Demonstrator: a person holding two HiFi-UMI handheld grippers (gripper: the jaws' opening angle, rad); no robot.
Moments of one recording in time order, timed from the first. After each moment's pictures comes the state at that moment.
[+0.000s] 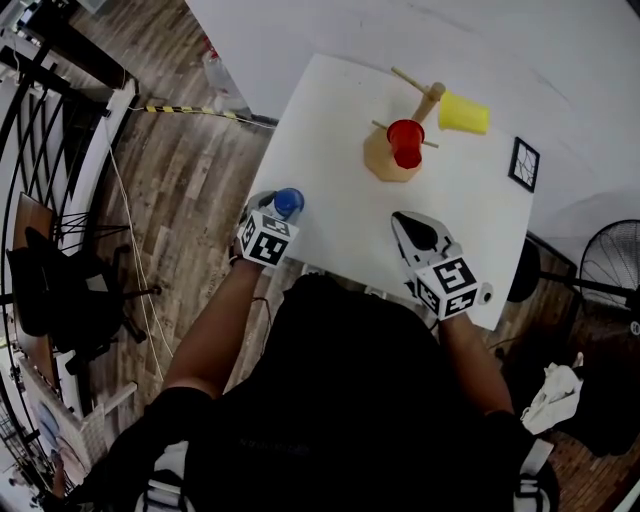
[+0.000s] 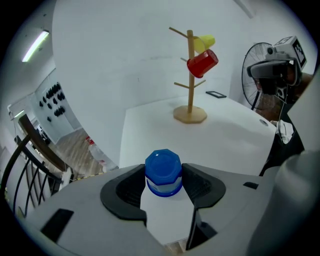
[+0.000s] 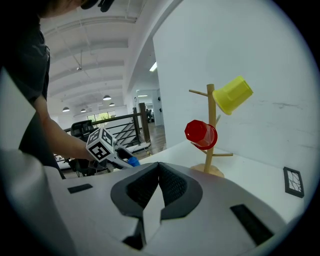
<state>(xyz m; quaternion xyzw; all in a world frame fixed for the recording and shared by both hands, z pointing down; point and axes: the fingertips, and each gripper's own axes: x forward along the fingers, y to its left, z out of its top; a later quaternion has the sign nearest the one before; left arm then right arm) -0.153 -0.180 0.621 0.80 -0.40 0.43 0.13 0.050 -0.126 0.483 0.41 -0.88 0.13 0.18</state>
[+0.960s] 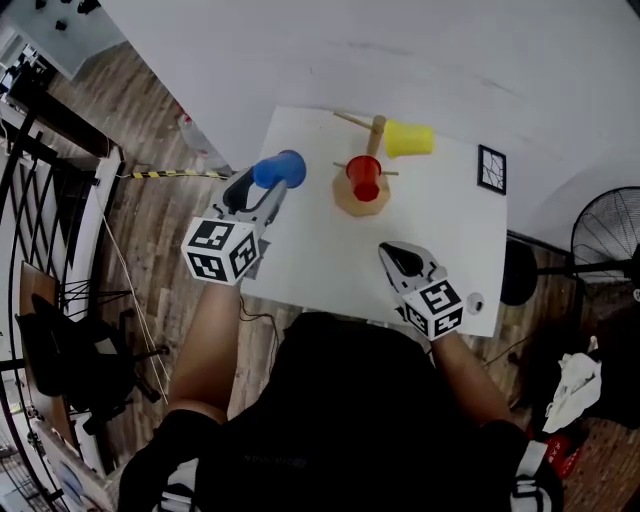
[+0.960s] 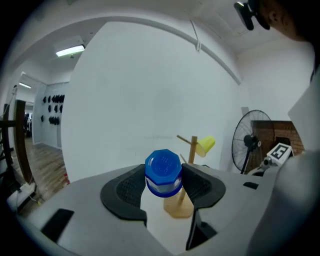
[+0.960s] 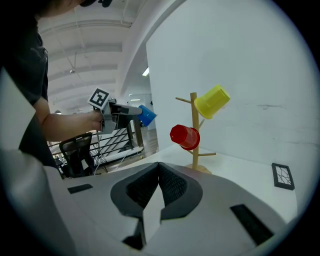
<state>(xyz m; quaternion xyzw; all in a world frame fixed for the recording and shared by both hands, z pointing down) -0.088 -0.264 0.384 0.91 -0.40 0.11 0.08 0.081 -0.121 0.474 0.46 -0.87 0.13 0.16</state>
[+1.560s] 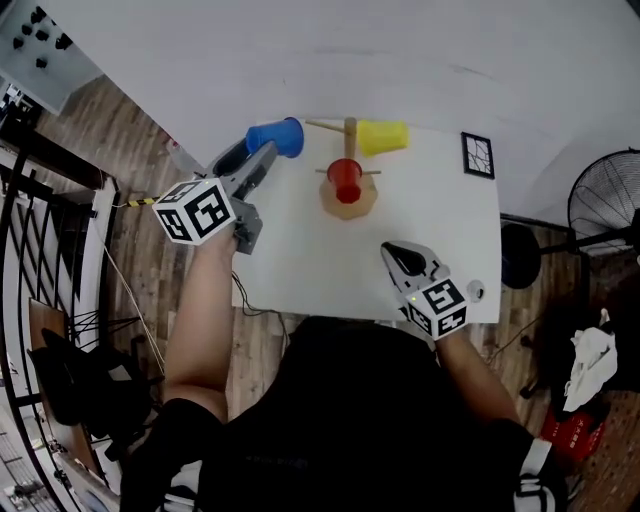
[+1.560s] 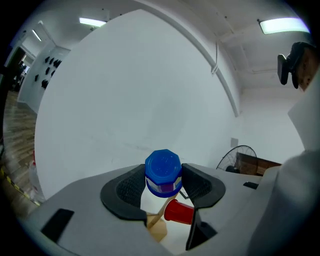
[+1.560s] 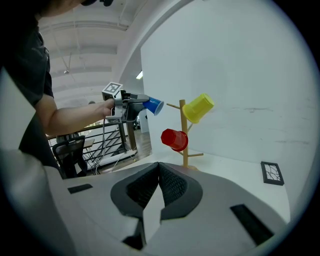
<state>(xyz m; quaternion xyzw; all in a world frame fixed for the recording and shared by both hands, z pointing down) -0.042 -0.312 0.324 0.93 -0.31 0.00 0.20 0.105 -0.109 0.463 0.50 -0.85 0.13 0.14</state>
